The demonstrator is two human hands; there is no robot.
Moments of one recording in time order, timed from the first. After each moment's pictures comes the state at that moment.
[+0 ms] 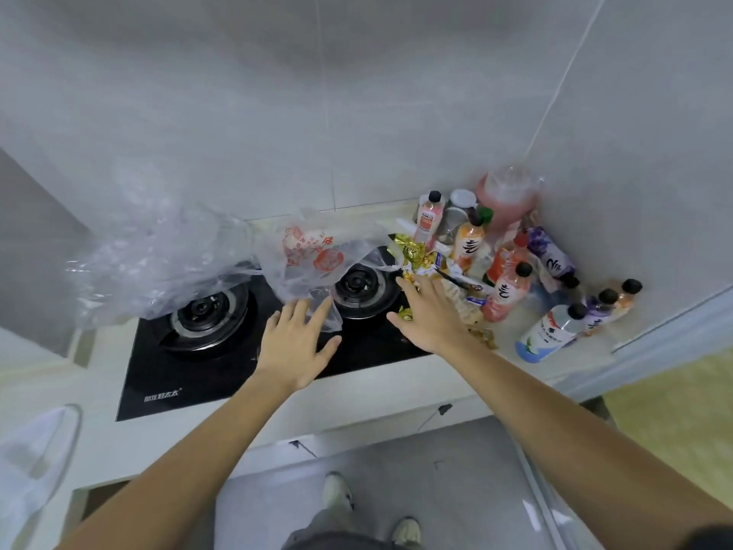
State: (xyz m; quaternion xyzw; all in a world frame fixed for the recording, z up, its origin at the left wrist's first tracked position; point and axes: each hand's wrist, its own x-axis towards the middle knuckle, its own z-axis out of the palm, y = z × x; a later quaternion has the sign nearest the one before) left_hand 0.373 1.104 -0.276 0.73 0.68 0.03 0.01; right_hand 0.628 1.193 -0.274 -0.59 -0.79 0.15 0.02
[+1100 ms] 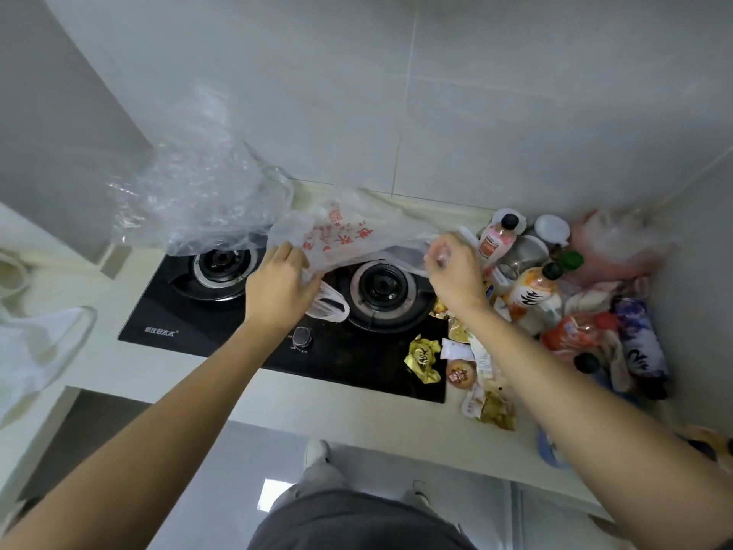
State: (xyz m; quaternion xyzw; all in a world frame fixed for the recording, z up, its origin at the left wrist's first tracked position) left_hand 0.375 1.205 -0.272 0.55 0.82 0.18 -0.05; right_hand 0.611 1.375 -0.282 -0.46 -0.79 0.28 0.28
